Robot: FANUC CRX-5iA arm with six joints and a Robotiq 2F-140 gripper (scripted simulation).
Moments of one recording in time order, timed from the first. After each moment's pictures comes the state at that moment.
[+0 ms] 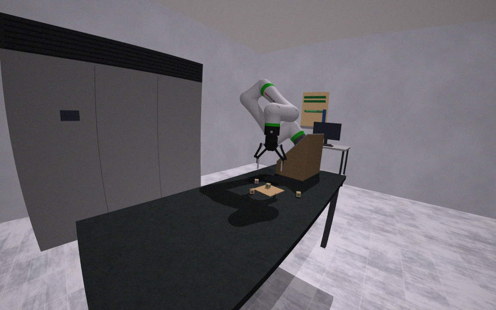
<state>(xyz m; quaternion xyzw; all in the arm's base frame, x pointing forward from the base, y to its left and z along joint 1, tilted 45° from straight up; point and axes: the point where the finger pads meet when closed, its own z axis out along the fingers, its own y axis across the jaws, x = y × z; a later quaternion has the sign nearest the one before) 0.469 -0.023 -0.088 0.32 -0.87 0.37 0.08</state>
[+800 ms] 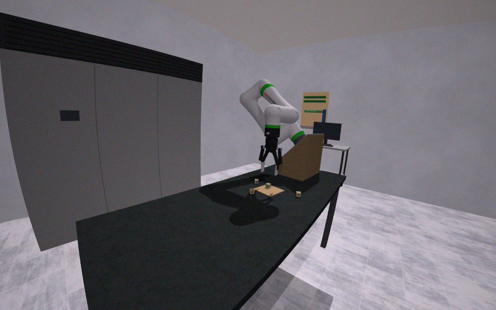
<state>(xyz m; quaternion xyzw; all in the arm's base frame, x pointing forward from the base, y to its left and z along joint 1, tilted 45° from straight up) 0.470 -0.030 -0.095 0.11 -0.92 0.38 -0.01</state>
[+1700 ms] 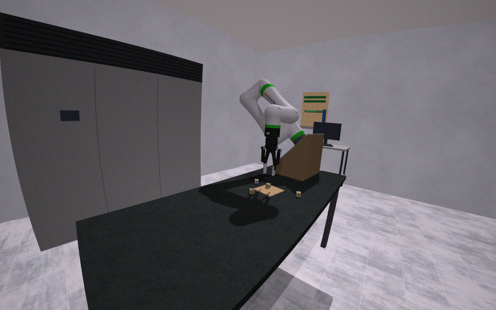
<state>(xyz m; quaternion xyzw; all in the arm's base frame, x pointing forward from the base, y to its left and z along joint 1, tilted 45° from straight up) 0.470 -0.030 -0.095 0.11 -0.92 0.39 -0.01</state>
